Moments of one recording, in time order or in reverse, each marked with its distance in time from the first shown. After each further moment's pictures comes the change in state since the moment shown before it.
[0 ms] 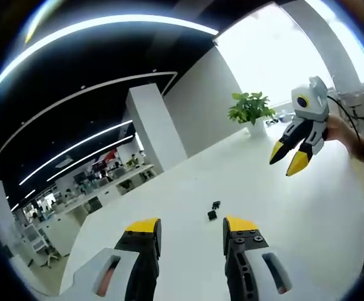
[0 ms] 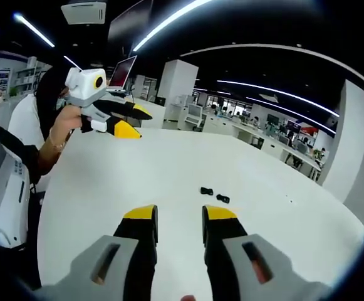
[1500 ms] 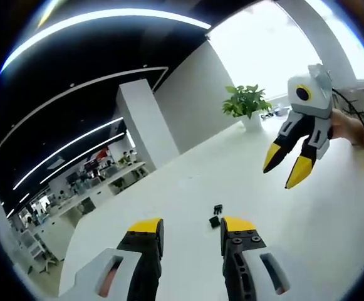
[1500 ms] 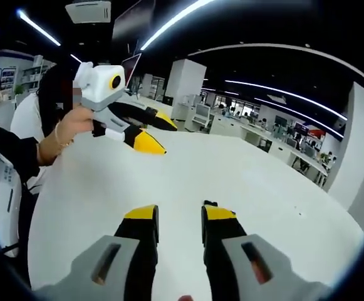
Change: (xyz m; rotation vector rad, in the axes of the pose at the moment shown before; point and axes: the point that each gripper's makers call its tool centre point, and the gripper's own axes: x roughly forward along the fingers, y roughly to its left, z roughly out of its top) left arm 0.053 0.002 0.006 0.030 0.040 -0.062; right arm 0.040 -0.002 0.015 -0.037 0.008 0.050
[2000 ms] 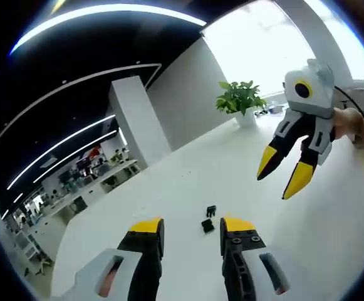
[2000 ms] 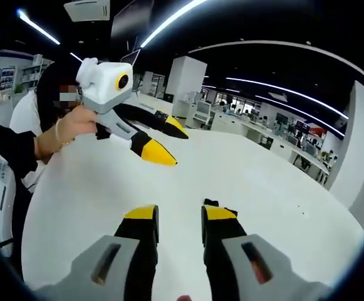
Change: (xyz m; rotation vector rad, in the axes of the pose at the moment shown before) left arm 0.031 -0.012 -0.006 -0.007 0.017 -0.055; right arm 0.016 -0.002 -0.007 0.000 0.004 0.011
